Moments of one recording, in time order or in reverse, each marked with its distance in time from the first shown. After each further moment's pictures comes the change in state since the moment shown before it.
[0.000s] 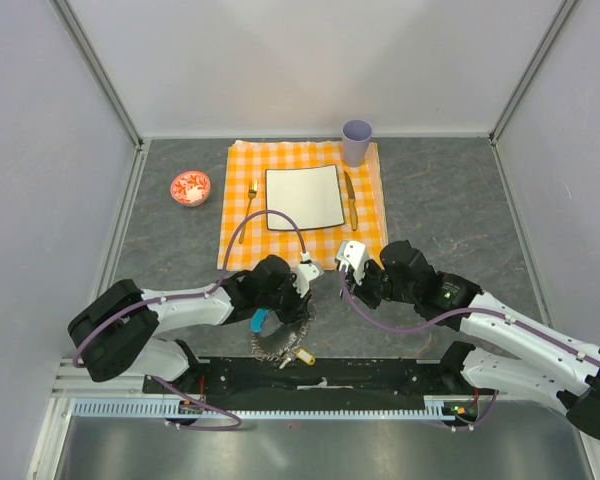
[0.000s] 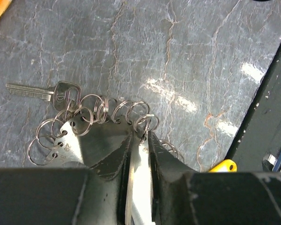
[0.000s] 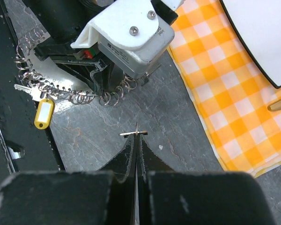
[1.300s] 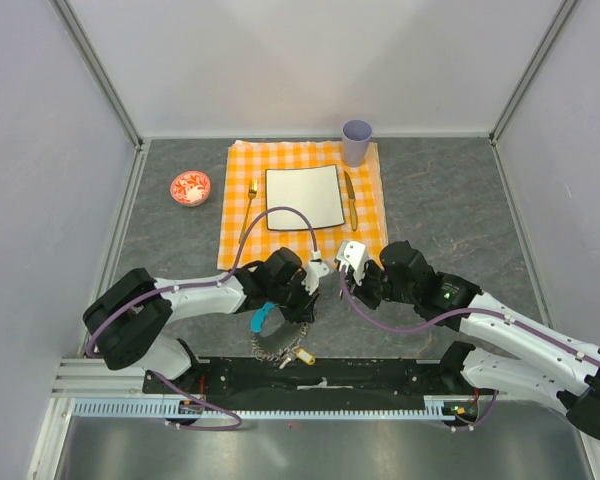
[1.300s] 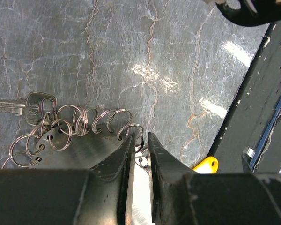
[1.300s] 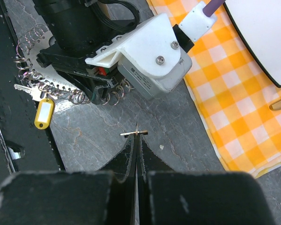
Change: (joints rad) left arm -0.002 0.089 0.132 -0.164 0.089 -0.003; right arm -0.001 0.000 -0.010 0.016 -0.001 0.007
